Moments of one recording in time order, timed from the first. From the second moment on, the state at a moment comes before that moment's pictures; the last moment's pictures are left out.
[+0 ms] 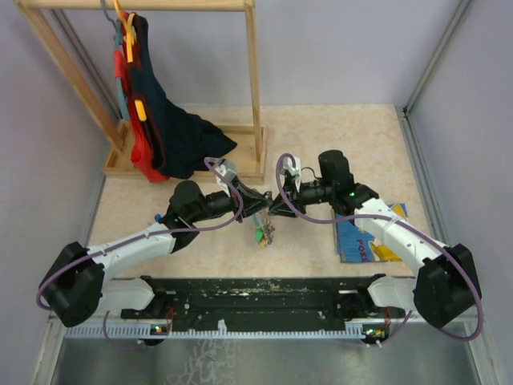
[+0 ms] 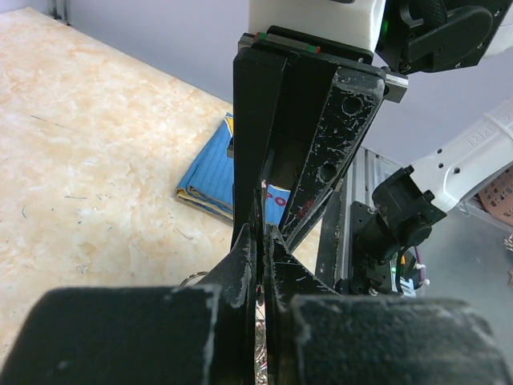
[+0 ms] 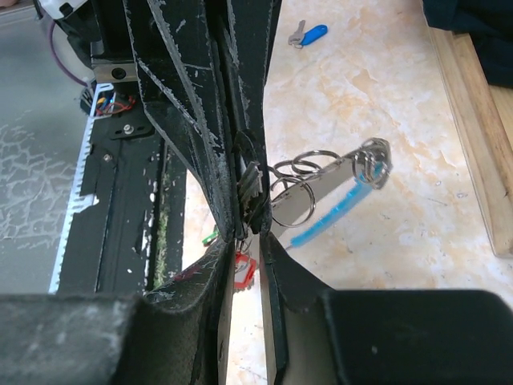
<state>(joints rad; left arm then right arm) -0.74 1.23 0.59 0.77 0.54 -0.41 0.51 1.22 0.86 -0.15 -1.01 -0.27</state>
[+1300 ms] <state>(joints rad) -0.74 1.09 0.54 0.64 0.45 -0.32 0.51 1.21 0.87 -0.16 -1.05 -0.29</state>
